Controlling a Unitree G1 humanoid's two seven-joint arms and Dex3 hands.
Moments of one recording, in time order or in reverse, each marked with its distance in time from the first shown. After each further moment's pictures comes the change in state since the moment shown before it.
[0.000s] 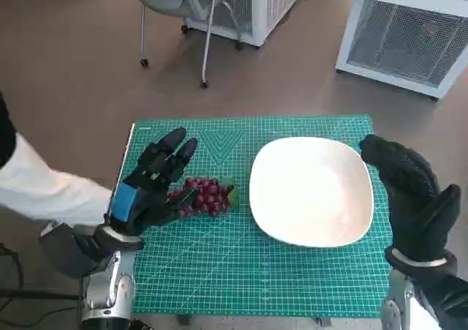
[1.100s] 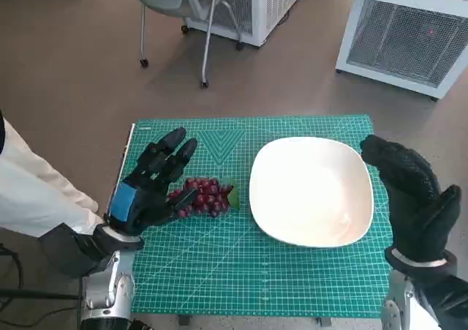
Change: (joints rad) left arm 0.000 0.005 0.000 0.000 0.000 0.000 -0.003; right arm 0.000 0.000 0.000 0.007 0.008 -0.007 0.002
